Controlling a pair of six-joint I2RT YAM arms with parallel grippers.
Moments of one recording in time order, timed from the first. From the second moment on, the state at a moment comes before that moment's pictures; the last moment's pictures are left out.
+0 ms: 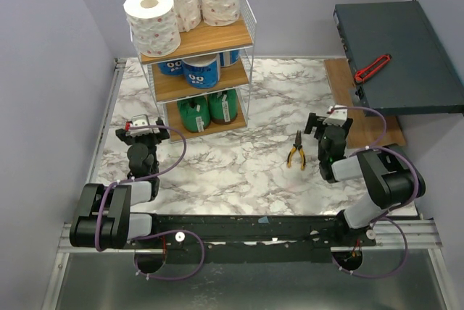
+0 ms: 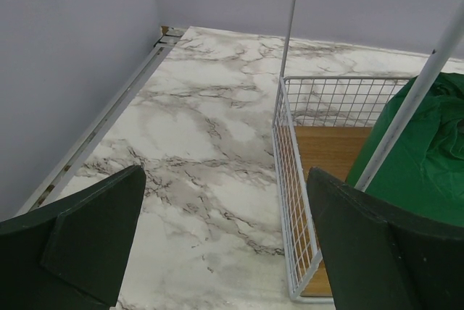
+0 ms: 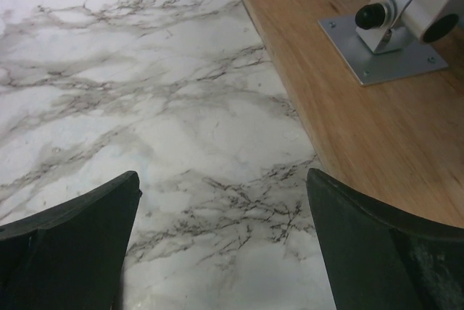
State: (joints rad) left arm -0.05 1.28 0.15 1.22 -0.27 -0.01; right arm 0.24 1.60 0.32 1.14 0.46 0.01
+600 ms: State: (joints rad) left arm -0.05 1.28 0.17 1.19 -0.27 -0.01; right arm 0.13 1.61 0.23 1.26 0.24 0.08
